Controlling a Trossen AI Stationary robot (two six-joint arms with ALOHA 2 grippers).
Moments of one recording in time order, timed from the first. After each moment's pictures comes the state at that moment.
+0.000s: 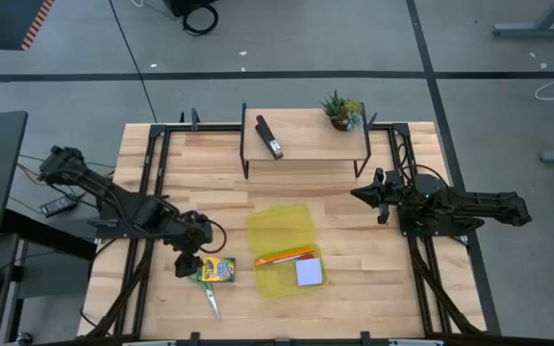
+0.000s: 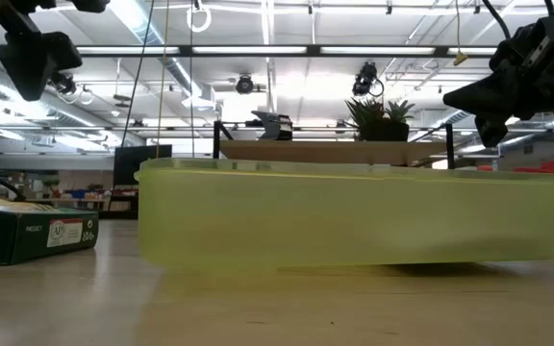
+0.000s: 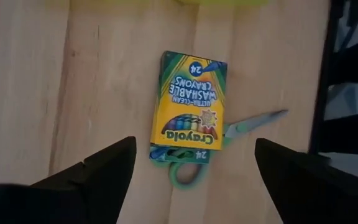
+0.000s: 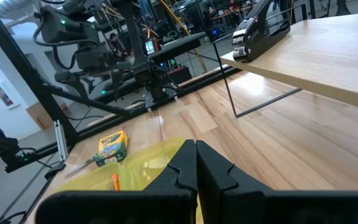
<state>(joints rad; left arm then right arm) -0.48 1.16 0.92 -0.87 0.01 -0.66 -0.10 0.04 0.02 -0.01 0.04 0.38</state>
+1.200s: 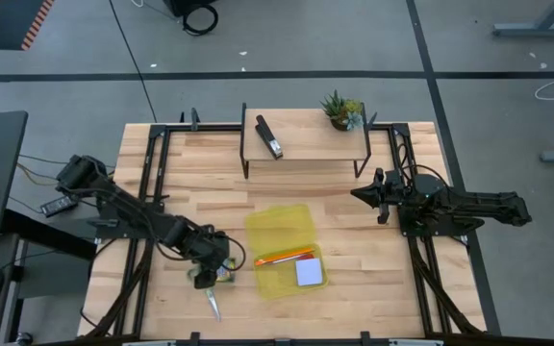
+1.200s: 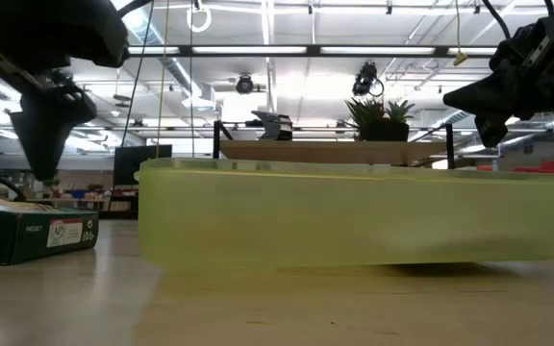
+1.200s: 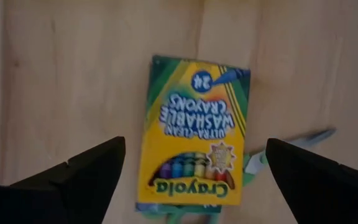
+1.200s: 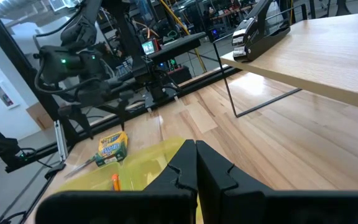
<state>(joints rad) -0.51 1.43 0.86 -0.62 0.00 -0.65 -0.10 0.04 0.02 -0.01 0.04 0.38</state>
